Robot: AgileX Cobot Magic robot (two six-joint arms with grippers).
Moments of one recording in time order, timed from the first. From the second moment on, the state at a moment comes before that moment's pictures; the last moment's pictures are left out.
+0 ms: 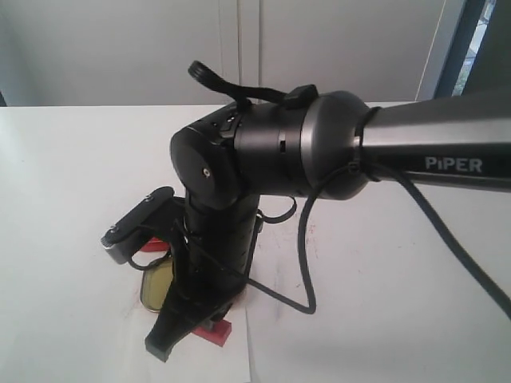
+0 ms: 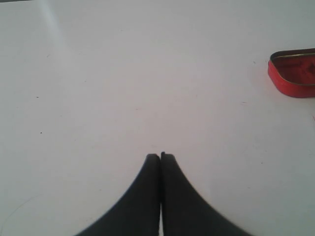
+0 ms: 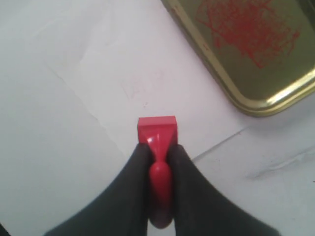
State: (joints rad) left arm 0.04 0.01 0.02 -0.11 0.43 0.15; right arm 0.94 1.89 -1.38 0.09 0.97 -0.18
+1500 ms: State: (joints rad) left arm 0.04 0.01 0.02 -0.11 0.43 0.15; right arm 0.98 1.97 -1.38 0.05 0.87 -0.11
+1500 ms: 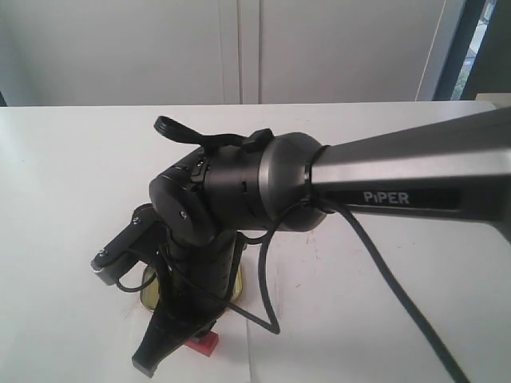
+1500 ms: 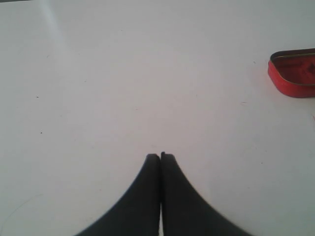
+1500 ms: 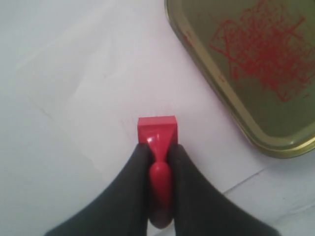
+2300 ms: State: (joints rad) left arm 0.04 0.01 0.02 -0.11 0.43 0.15; right arm 0.98 2.05 -1.39 0.05 0.84 -0.10
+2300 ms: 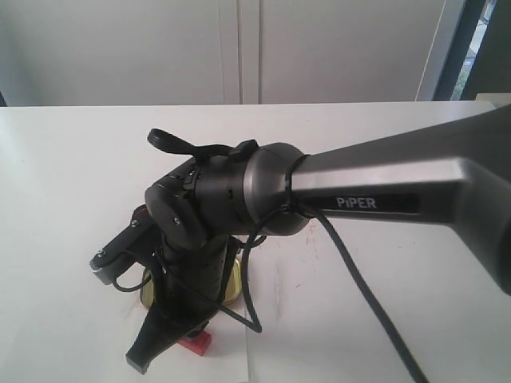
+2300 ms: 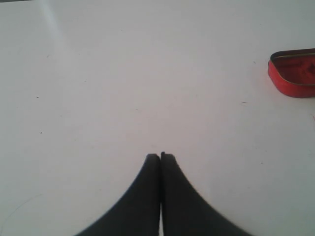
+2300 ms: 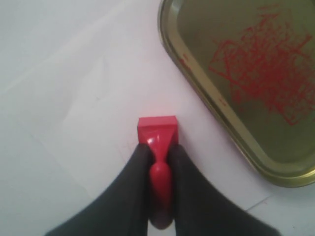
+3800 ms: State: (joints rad) left arm 0.04 0.01 0.02 -0.11 0.43 0.15; right arm 0.98 2.15 -1.54 0.05 1.02 -0.14
